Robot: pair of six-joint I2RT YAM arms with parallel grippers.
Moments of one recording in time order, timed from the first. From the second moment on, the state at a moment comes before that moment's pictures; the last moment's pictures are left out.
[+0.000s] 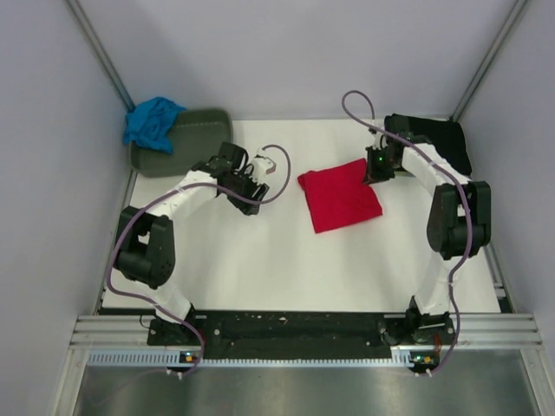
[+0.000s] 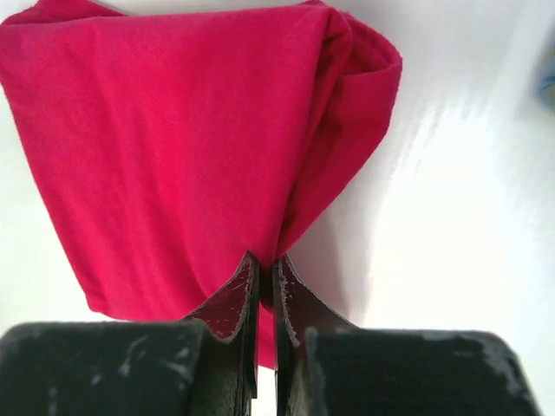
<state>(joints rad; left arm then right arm) -0.36 1.70 1.26 -0.62 0.30 0.38 0.12 1.88 1.44 -0.63 -0.28 0.11</state>
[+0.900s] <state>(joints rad) -0.36 1.70 1.26 -0.63 0.24 0.42 0.12 2.21 2.27 -0.92 0.27 -0.12</state>
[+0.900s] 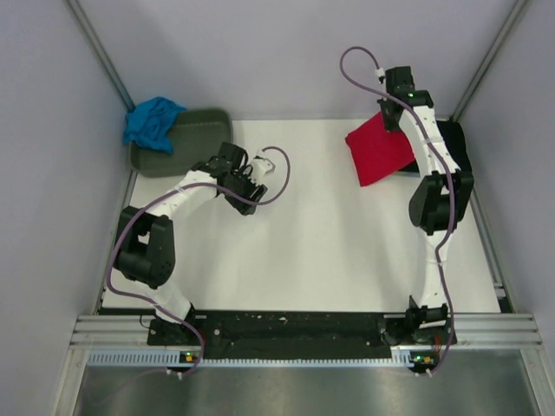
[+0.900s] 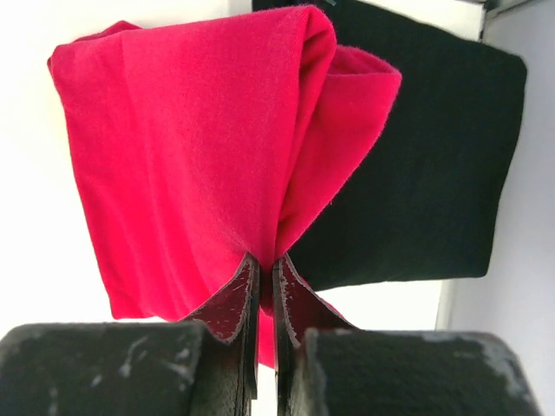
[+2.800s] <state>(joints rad) -0.35 1.70 1.26 -0.63 0.20 0.44 -0.03 2.20 2.41 -0.82 0.39 -0.35</state>
